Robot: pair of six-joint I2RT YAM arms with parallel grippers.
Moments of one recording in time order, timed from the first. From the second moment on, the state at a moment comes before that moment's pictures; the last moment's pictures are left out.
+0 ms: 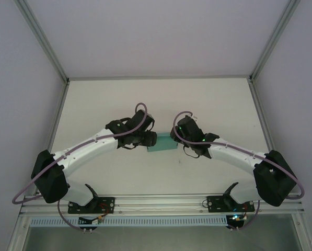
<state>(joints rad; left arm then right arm) -0.78 1.43 1.17 -0.77 -0.09 -0.58 0.75 1.36 0.77 -0.19 0.18 0.92</state>
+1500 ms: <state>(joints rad) -0.59 1.38 0.79 -0.23 0.24 -0.76 0.73 1.37 0.43 0.50 0.16 0.58</state>
